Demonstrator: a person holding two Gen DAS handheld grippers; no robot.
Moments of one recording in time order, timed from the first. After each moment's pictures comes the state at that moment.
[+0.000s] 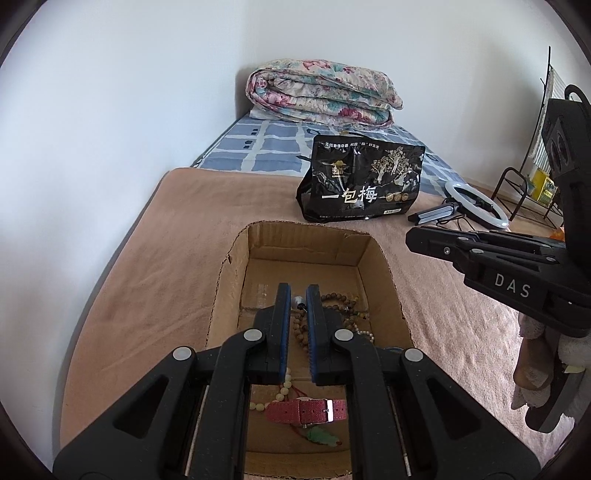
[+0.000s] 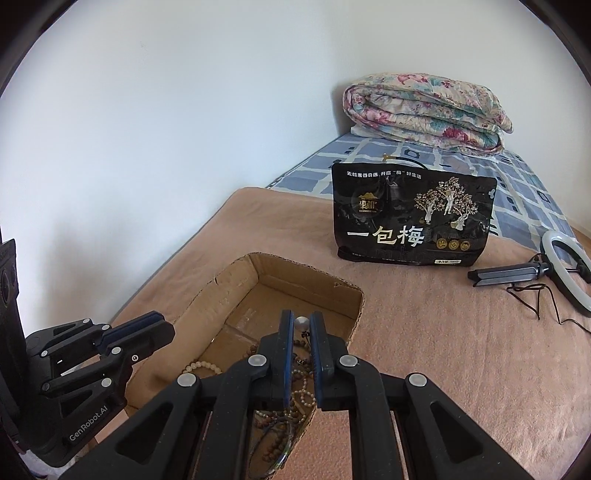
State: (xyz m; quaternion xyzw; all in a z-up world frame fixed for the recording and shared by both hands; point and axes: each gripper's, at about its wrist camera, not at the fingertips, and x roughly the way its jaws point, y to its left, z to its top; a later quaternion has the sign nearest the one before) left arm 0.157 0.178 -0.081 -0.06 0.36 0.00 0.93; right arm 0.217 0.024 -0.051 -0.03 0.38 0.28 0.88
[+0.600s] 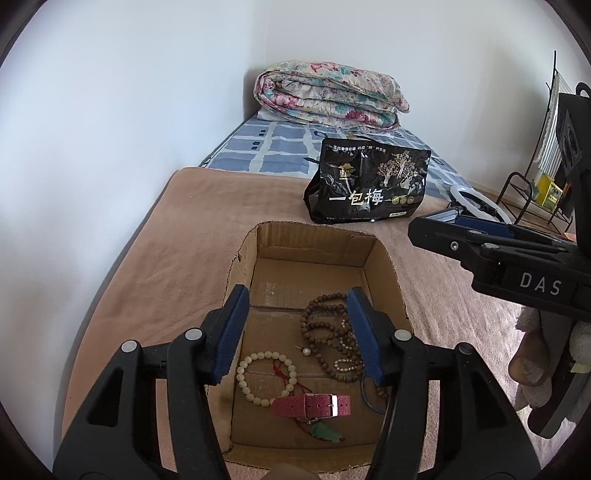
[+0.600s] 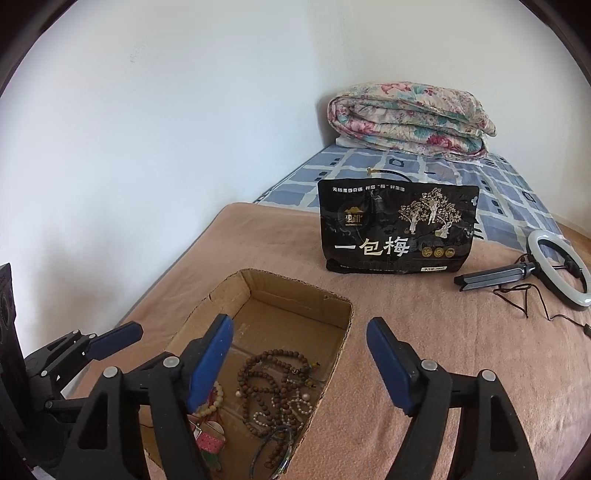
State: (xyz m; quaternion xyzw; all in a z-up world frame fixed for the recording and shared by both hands) left arm 0.151 0.182 -0.079 -0.07 0.35 0.02 0.93; right arm 0.213 0.019 -0.038 -0.02 0.37 0.25 0.90
